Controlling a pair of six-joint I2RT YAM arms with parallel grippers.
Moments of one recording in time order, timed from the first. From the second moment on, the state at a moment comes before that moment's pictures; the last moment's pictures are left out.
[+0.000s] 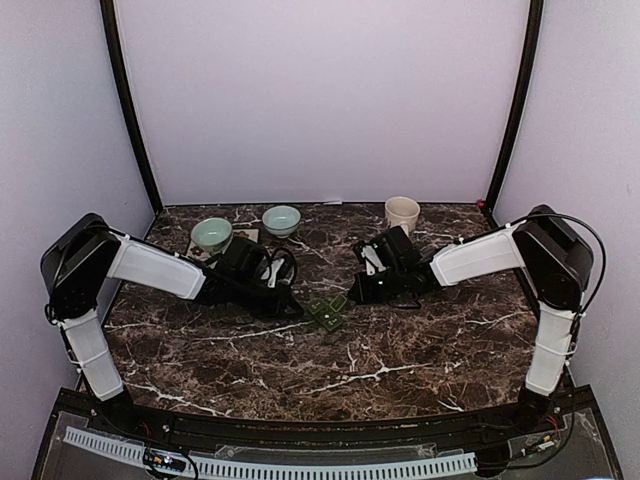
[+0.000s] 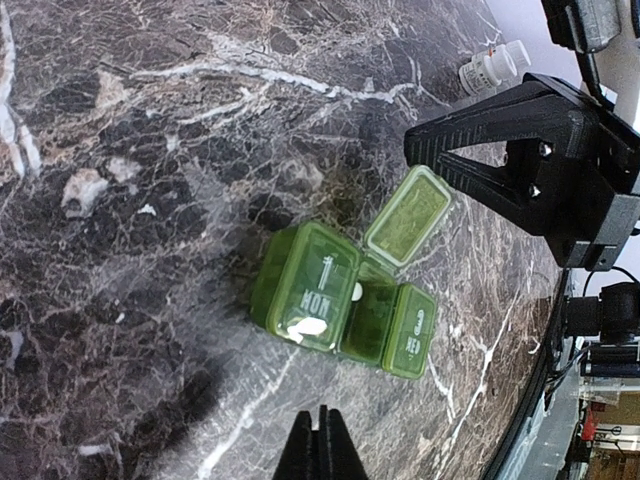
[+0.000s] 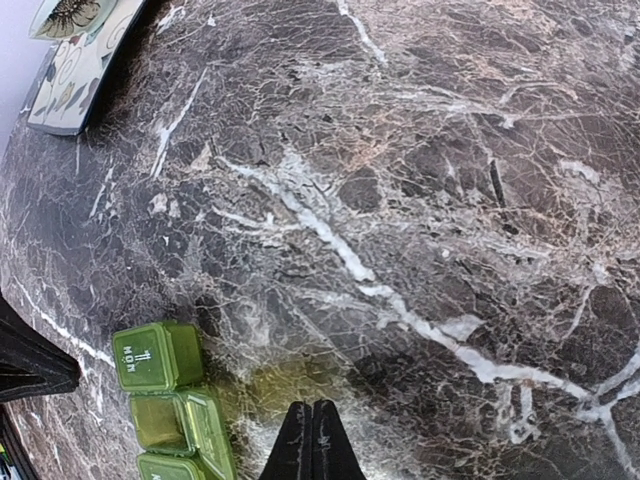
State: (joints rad) left arm -0.71 1.80 0.92 0.08 0.44 -0.58; right arm 0.74 1.90 1.07 0.00 -0.18 0.48
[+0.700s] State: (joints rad) left arm -0.76 1.90 1.03 -0.05 0.42 -0.54; right arm 0.74 1.90 1.07 0.01 -0.22 0.48
